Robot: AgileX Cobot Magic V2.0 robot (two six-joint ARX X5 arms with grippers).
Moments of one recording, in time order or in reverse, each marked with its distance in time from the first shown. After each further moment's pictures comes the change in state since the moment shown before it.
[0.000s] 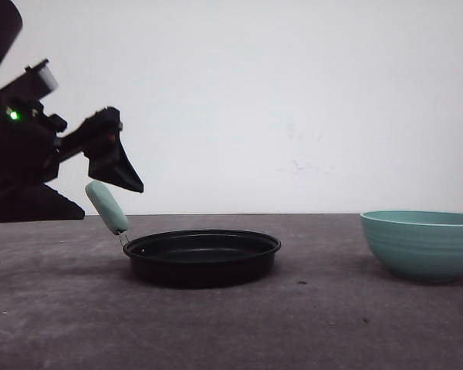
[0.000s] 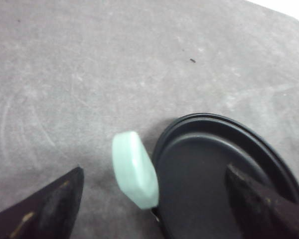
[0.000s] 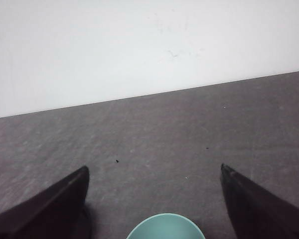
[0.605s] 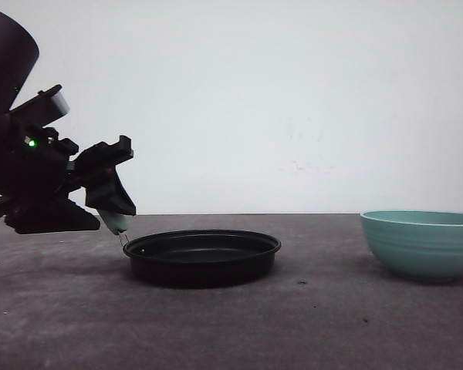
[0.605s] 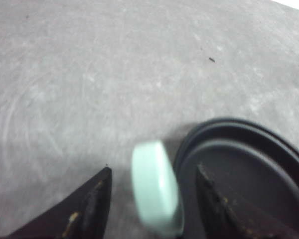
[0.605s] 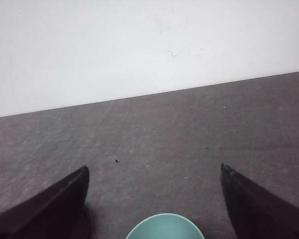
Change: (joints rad) left arm 0.002 0.137 0.031 0.107 -0.039 0.013; right arm 0.000 0.002 0.000 0.000 0.000 -0.006
